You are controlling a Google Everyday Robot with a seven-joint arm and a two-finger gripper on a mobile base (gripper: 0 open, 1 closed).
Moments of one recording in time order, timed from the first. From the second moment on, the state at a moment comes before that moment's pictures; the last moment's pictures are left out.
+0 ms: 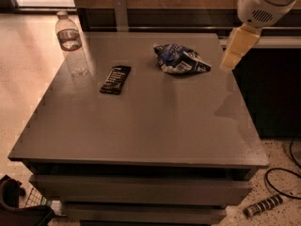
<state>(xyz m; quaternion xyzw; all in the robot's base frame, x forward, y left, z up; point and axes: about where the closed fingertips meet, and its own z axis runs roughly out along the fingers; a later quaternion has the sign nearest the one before) 0.595 -0.211 0.985 -0.56 0.78 -0.13 0.25</state>
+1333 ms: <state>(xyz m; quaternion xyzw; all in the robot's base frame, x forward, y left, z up) 0.680 -0.185 0.893 -0.48 0.77 0.14 0.39</state>
